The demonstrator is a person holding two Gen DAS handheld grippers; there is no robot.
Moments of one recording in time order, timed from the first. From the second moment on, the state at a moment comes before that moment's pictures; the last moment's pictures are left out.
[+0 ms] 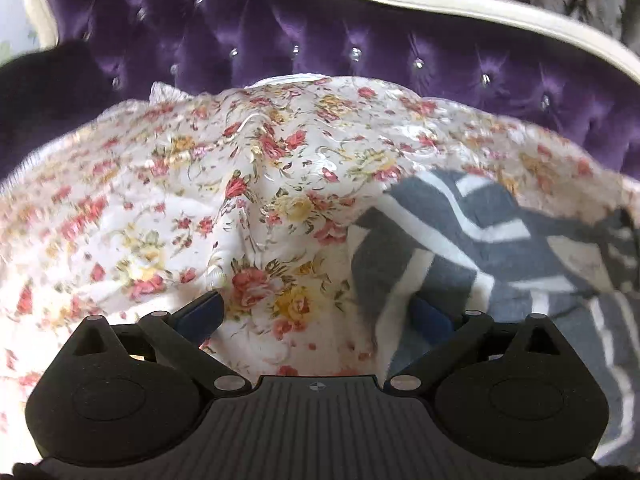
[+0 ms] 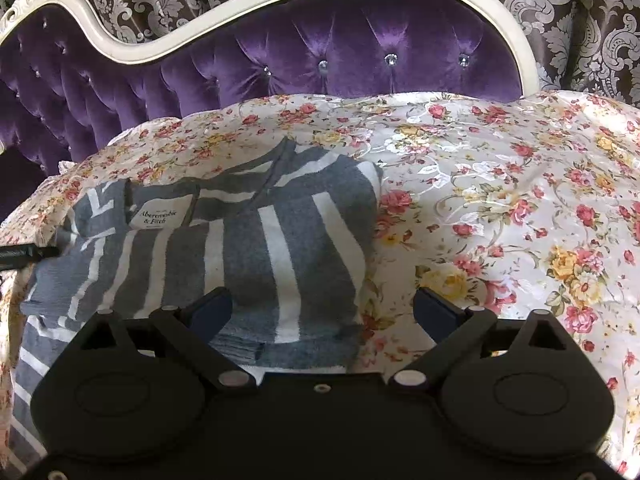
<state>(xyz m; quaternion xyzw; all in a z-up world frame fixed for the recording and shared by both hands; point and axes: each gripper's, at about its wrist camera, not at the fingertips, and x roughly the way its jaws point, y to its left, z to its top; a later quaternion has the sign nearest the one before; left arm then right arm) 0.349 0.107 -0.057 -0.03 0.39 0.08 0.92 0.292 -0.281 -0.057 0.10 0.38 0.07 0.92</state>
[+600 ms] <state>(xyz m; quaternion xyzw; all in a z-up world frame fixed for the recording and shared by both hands) 0.362 0.115 -0.060 -0.06 0.40 0.10 0.91 0.293 -0.306 -0.054 0.16 0.37 0.05 0.91</state>
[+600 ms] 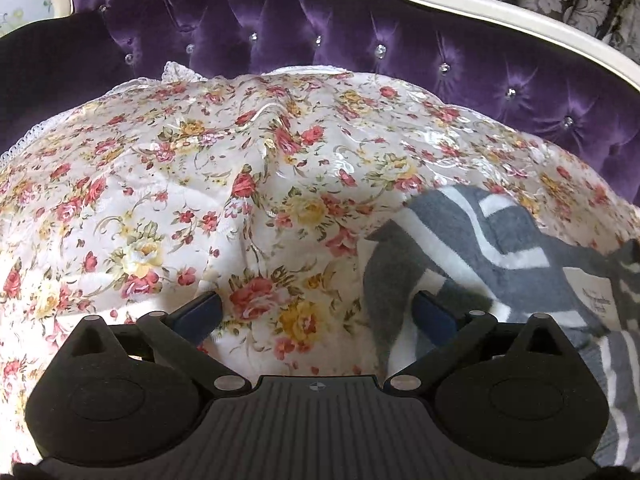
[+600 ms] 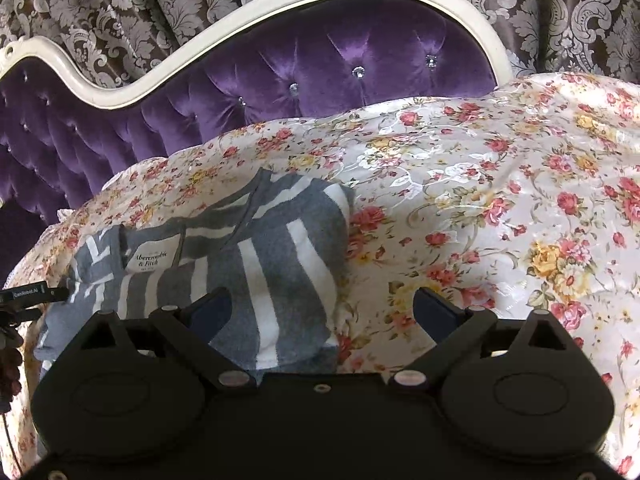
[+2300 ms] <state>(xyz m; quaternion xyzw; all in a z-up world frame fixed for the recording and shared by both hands) 0.427 0.063 -0.053 -0.02 0.43 0.02 0.90 0.289 -0.296 -0.047 0.19 0.35 0.09 0.91</state>
